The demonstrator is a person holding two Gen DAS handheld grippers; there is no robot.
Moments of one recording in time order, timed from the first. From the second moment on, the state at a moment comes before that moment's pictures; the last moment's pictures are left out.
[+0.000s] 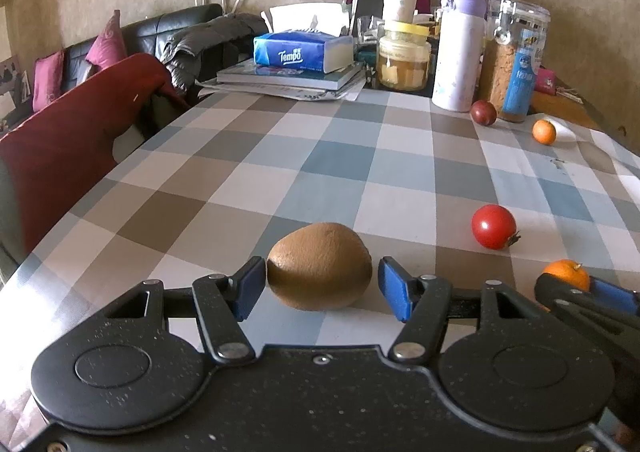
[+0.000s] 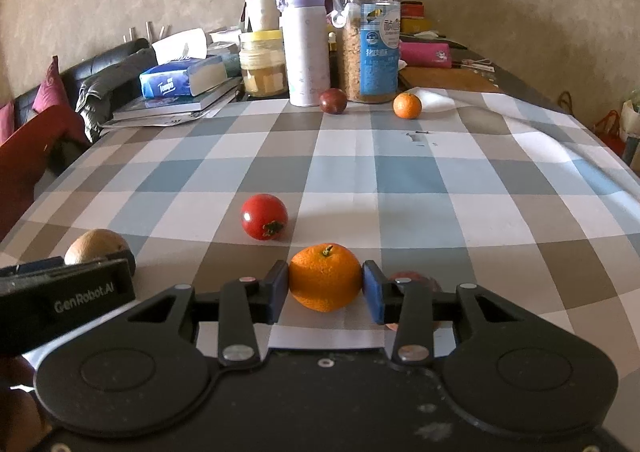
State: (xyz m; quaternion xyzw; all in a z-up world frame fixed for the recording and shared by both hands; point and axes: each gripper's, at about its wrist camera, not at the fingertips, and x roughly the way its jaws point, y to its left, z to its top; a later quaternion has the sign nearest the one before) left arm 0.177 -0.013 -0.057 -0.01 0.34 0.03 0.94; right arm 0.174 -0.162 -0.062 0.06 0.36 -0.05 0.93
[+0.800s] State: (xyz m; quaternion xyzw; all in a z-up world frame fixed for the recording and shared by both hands) left arm 0.171 -0.024 -0.051 0.02 0.31 0.02 0.95; right arm 0.172 -0.160 -0.061 0.06 0.36 -0.04 0.93
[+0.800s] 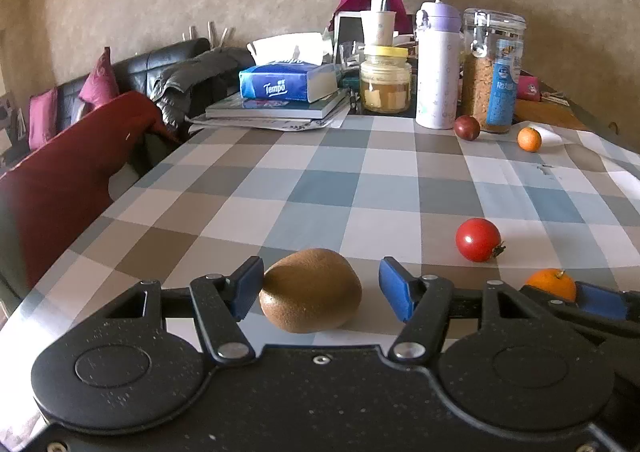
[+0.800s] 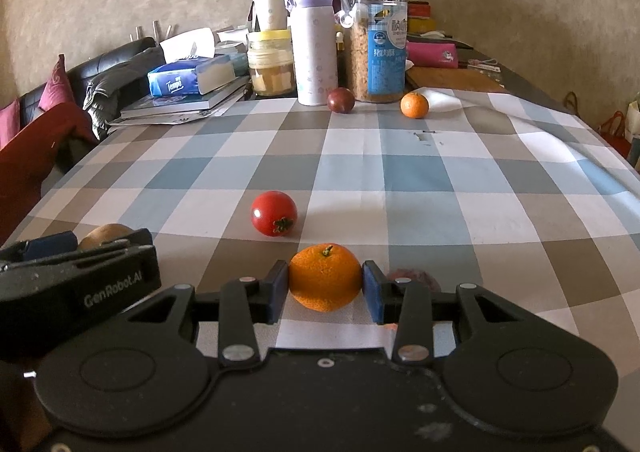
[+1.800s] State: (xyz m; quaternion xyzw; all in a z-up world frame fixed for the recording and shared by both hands) left arm 0.190 0.010 -0.059 -0.09 0.36 0.01 0.93; right arm 0.171 -0.160 -0.061 0.05 0.36 -0.05 0.93
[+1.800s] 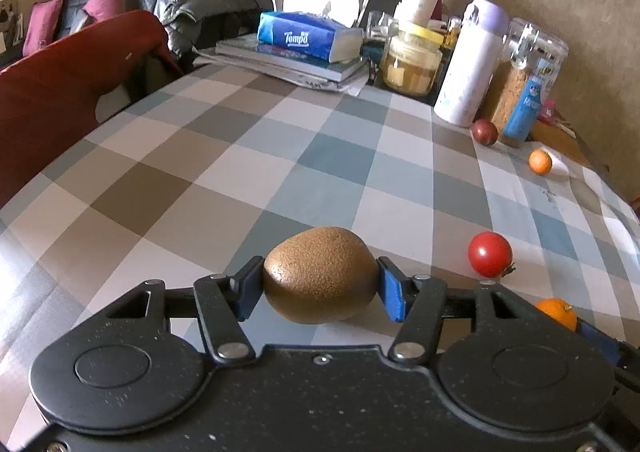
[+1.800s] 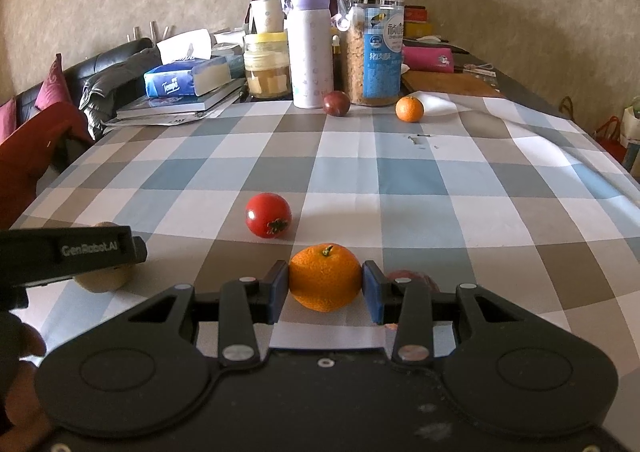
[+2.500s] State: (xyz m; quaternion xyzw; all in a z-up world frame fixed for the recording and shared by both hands) left arm 0.170 -0.010 -0.048 -0.04 0.30 -0.02 0.95; right arm 0.168 -0.172 -0.057 0.08 0.34 -0.07 0.94
